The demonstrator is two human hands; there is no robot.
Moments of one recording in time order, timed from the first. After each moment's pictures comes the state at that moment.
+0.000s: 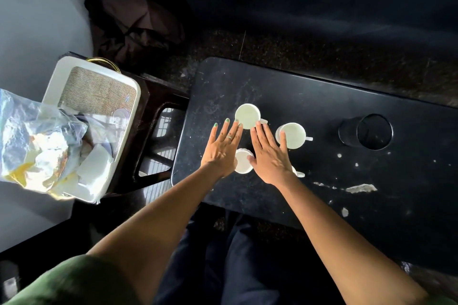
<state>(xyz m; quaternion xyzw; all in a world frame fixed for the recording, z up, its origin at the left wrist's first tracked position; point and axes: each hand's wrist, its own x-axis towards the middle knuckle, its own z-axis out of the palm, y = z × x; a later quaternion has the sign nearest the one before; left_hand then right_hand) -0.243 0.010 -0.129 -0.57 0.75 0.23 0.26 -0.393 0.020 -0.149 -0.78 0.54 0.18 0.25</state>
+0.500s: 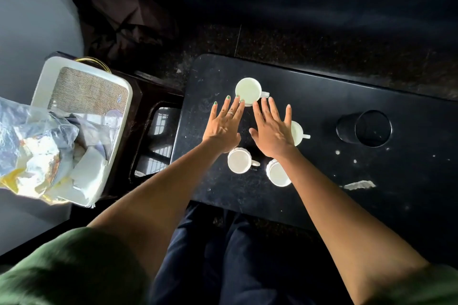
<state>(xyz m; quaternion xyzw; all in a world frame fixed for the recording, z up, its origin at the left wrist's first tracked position) -0.251 -0.044 -0.137 -0.57 0.75 0.24 0.24 -0.397 -0.036 -0.155 -0.76 0.58 0.14 0.23</state>
